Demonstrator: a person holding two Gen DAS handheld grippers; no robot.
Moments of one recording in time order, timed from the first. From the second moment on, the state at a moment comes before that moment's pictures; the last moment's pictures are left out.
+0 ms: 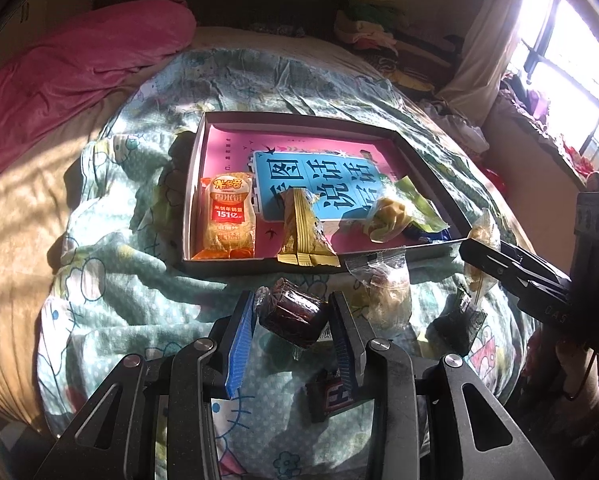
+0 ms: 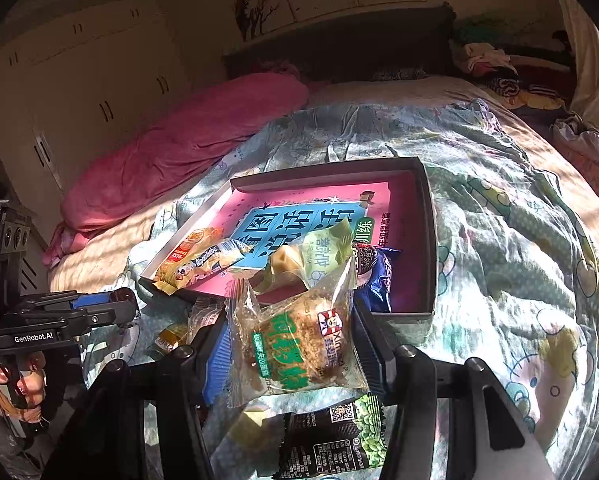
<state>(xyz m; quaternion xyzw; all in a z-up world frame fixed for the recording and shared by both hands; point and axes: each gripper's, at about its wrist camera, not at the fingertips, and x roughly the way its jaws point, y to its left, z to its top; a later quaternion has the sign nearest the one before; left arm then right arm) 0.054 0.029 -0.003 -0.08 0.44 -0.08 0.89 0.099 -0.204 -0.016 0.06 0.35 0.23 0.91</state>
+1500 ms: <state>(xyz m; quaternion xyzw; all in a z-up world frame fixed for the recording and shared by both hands) 0.123 0.006 -0.020 -0.08 0.44 -0.06 0.89 0.122 -0.227 -0.011 0.09 0.33 0.20 0.92</state>
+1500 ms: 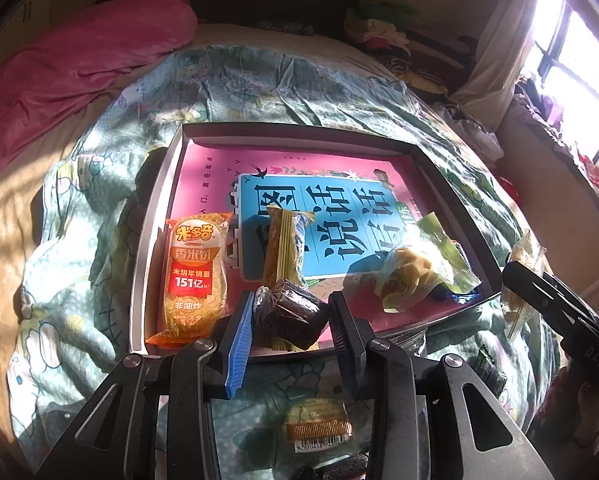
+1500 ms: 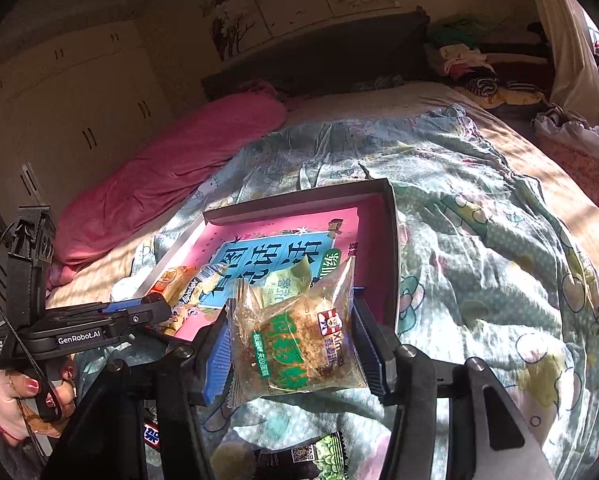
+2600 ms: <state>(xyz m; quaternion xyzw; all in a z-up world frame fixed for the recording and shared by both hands) 0.129 0.010 -0.028 -0.06 0.44 -0.04 0.89 0.156 -0.222 -0.022 0.06 0.34 0.17 0.92</state>
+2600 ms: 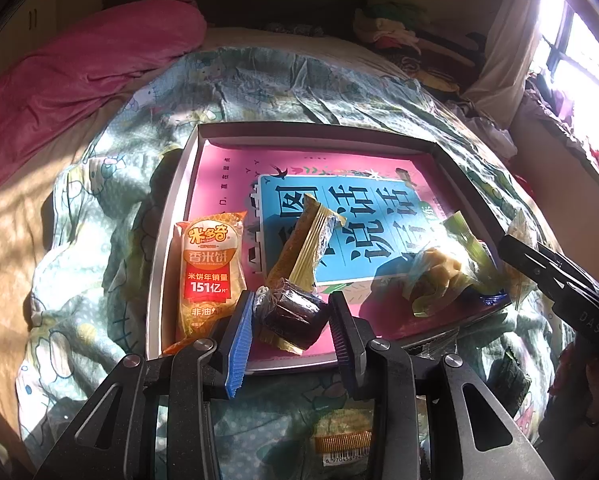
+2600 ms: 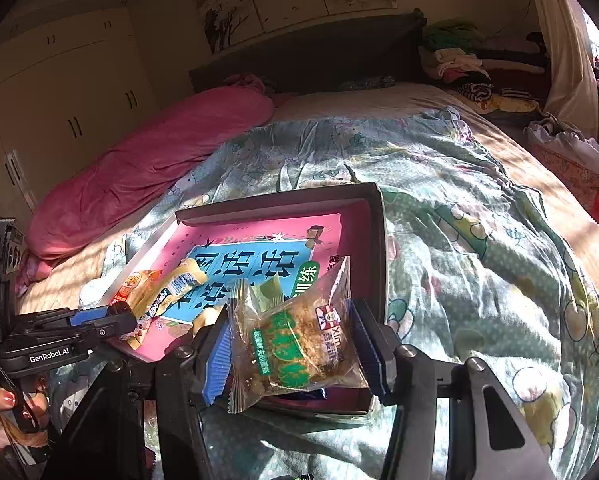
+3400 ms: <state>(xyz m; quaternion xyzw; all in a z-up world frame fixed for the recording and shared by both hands) 0.136 0.006 -0.030 -0.06 0.45 -0.04 0.89 0.162 -0.207 -0.028 0.03 0.35 0.18 0.92</state>
